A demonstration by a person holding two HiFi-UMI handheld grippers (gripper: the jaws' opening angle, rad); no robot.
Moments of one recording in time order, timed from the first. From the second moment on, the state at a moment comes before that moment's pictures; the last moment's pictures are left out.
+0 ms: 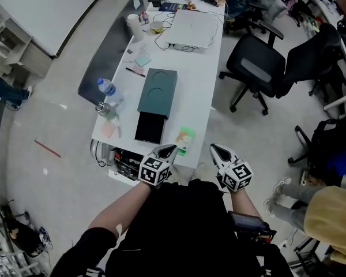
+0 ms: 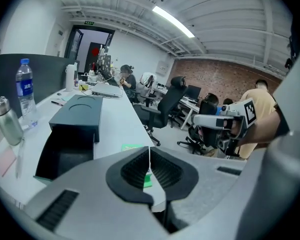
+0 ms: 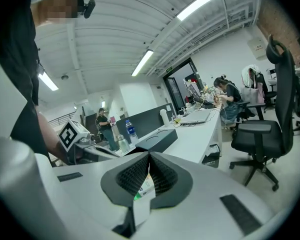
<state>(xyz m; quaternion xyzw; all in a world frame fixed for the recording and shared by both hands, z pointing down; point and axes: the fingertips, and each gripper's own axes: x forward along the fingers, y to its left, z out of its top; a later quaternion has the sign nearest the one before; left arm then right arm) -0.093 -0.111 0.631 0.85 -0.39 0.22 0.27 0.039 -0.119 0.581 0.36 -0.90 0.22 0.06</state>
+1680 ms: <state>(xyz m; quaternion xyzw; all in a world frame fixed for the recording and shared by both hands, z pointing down) -0.071 -0.154 0.748 0.70 -0.44 0.45 0.35 0.120 -0.150 0.612 0.33 -0.90 0.26 0.05</state>
